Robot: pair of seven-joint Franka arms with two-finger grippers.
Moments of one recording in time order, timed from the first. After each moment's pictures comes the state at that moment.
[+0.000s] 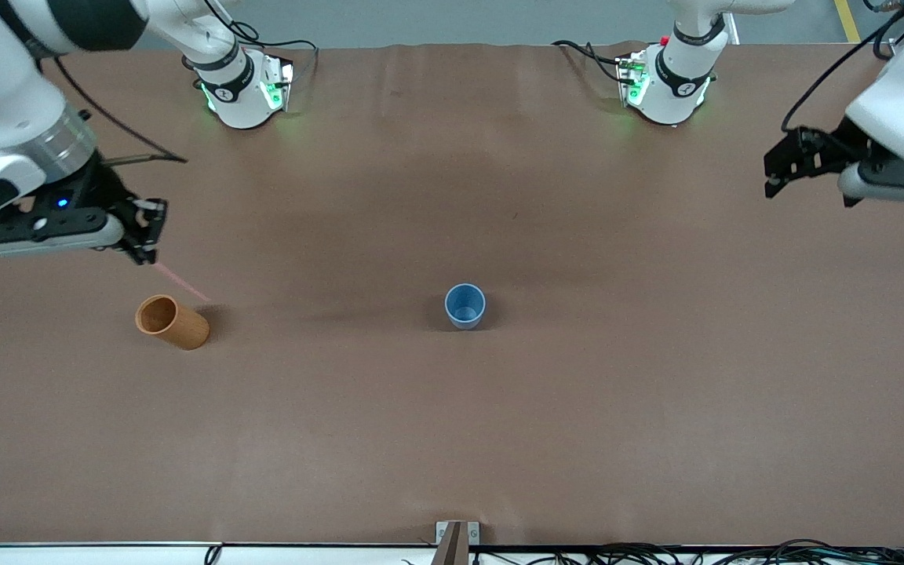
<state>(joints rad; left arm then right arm) -0.13 -0.02 -0.07 -1.48 0.02 1.50 -0.02 0.33 0.04 -0.05 -1.55 -0.01 1.80 0.17</state>
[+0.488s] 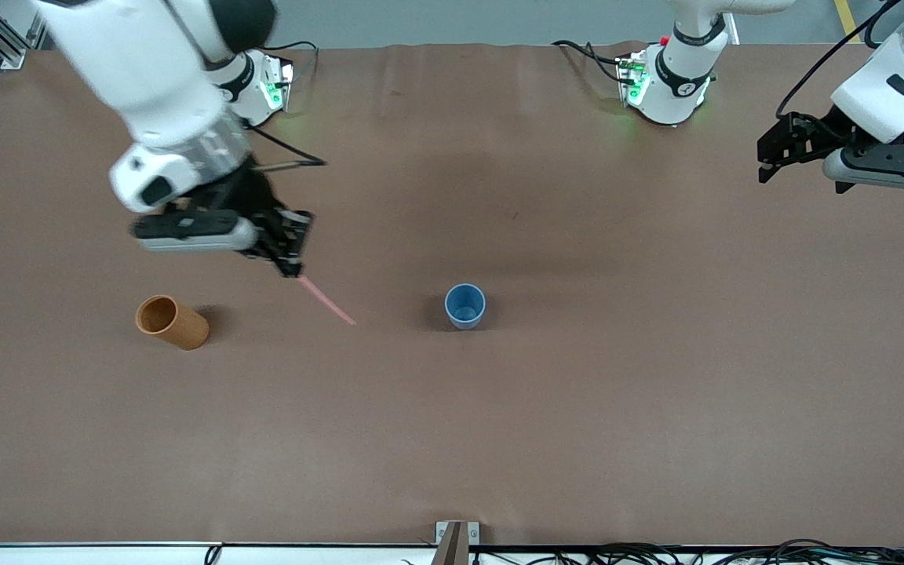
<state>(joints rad) -0.13 -0.05 -0.07 -1.55 0.02 1.52 0.00 0.56 0.18 -0.05 -1.53 0.04 2.08 0.63</state>
